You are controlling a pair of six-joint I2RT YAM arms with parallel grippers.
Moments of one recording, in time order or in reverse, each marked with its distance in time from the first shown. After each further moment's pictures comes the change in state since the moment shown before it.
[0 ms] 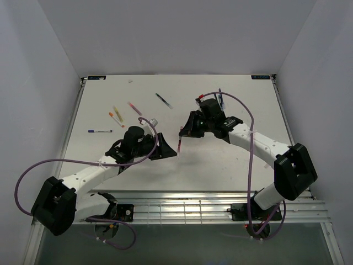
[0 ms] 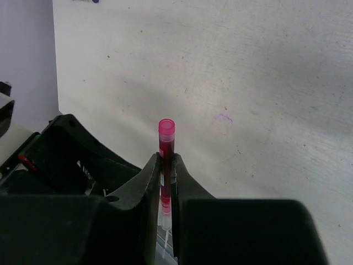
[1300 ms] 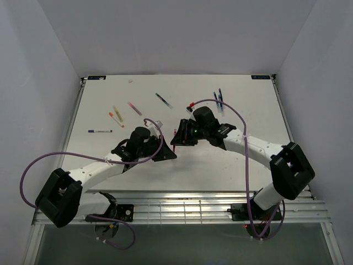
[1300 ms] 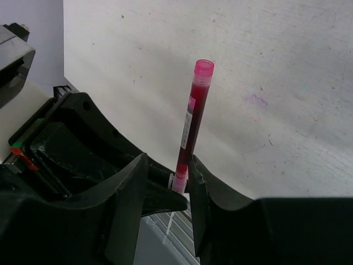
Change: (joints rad) left arm -0.057 0.095 0.016 0.026 -0.050 -0.007; right arm 0.079 0.011 -0.068 0.112 -0.072 0.013
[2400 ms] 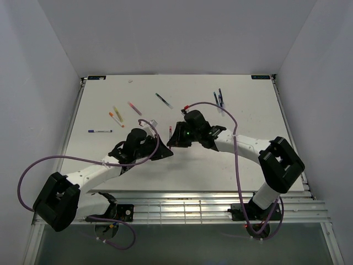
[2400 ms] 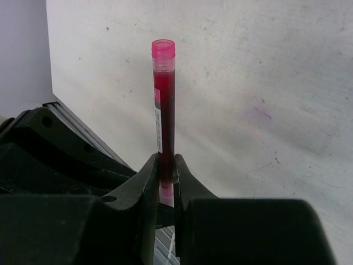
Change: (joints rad) left arm 0.014 -0.043 -0.044 0.012 -0.050 0.003; right arm 0.062 0.070 -0.045 0.124 0.112 0.077
